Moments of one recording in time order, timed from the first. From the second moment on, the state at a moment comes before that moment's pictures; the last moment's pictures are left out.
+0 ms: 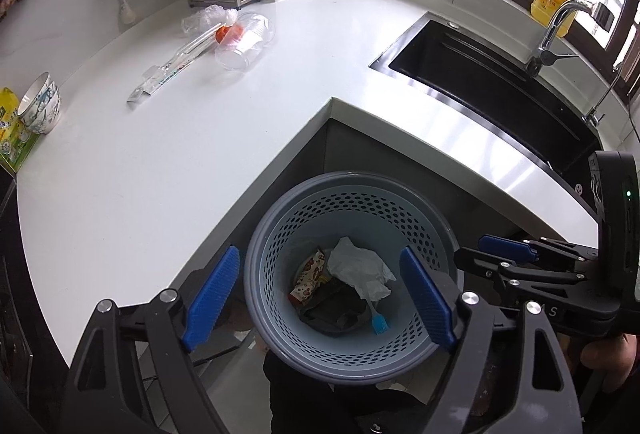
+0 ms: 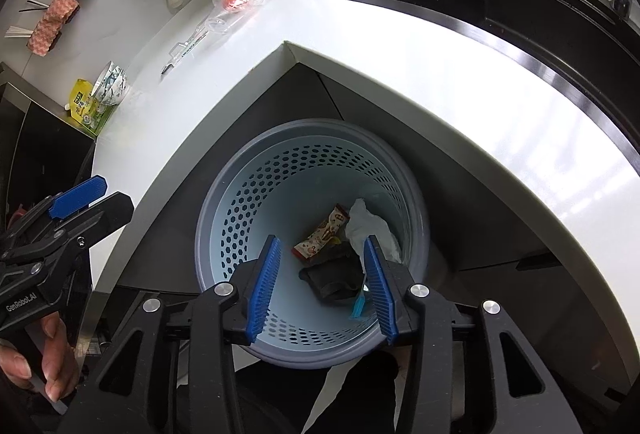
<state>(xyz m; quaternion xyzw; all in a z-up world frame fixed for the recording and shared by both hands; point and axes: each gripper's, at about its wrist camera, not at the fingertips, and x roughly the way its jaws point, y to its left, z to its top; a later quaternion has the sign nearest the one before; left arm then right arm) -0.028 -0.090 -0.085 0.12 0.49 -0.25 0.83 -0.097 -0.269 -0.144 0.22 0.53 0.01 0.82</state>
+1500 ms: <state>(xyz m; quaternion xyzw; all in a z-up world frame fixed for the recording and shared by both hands) 0.201 0.031 -0.028 0.11 0.41 -0.16 0.89 0.118 -0.201 -0.071 0.17 0.48 -0.09 0.86</state>
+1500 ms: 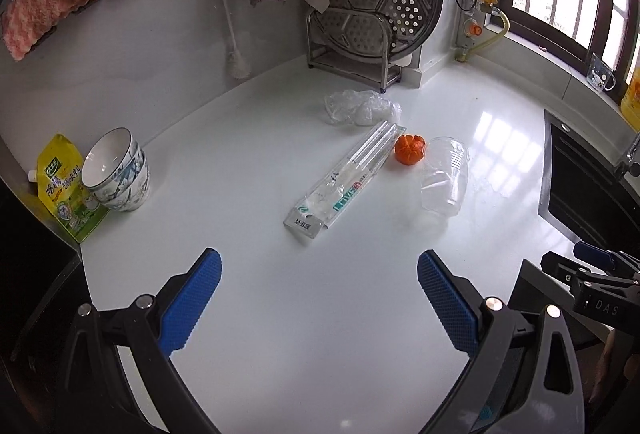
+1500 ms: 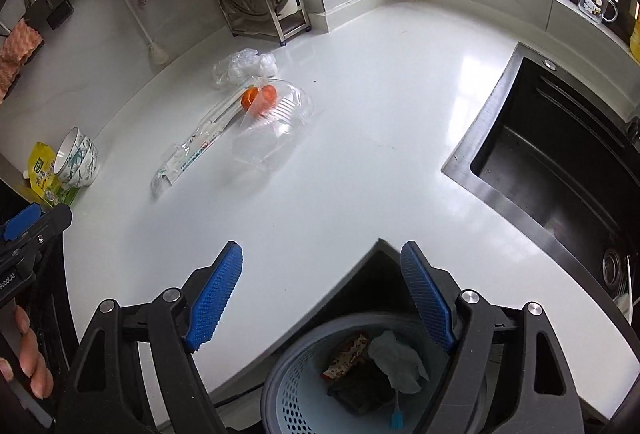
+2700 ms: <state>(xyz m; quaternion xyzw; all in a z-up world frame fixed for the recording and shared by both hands) 0.347 0.036 -0.101 0.12 0.43 -0.25 0.86 0.289 -0.188 -0.131 0.24 0.50 -0.21 0.80</state>
